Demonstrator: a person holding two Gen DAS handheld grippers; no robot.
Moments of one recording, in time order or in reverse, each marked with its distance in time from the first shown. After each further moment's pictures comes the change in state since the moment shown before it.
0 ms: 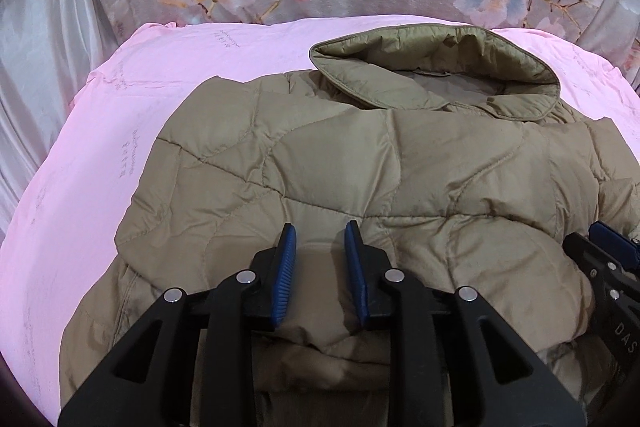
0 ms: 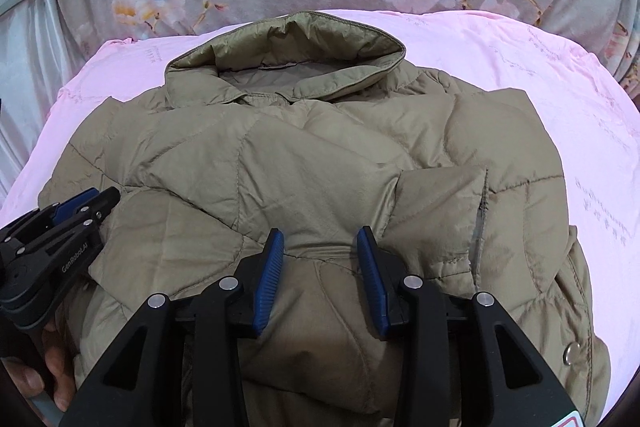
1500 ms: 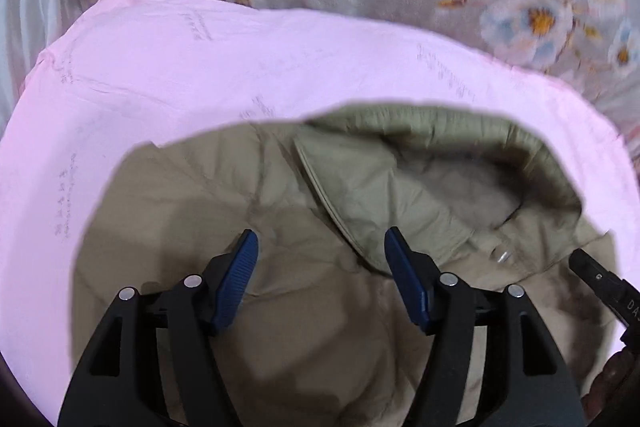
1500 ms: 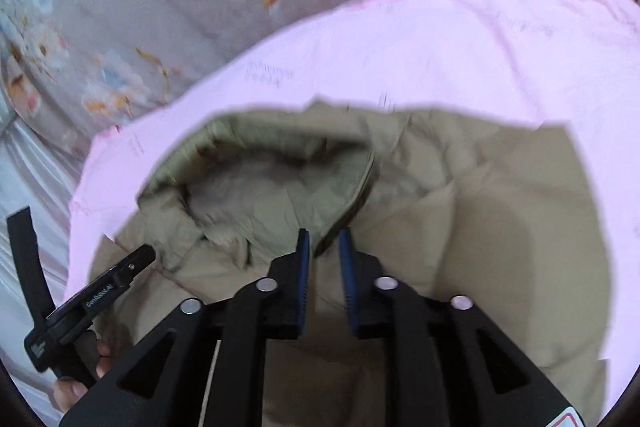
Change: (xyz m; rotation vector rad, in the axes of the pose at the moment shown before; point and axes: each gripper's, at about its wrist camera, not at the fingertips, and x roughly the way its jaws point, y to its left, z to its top) left arm 0.081 0.034 0.095 -0.167 0.073 -0.156; right arm 0.047 -0.073 0.099 0.307 -0.006 0.189
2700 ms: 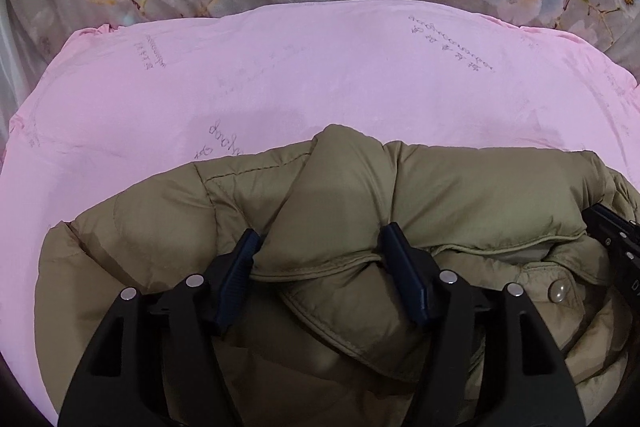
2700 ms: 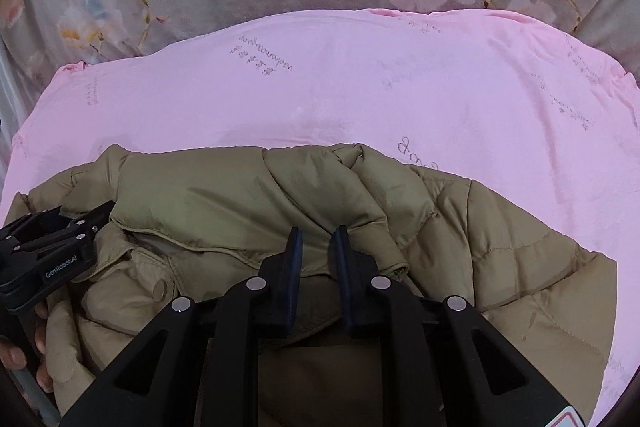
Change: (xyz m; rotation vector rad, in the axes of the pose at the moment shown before) left arm 0.076 -0.018 0.008 0.207 0.036 0.104; right arm 0.074 0.023 0.022 -0.294 0.048 -0.207
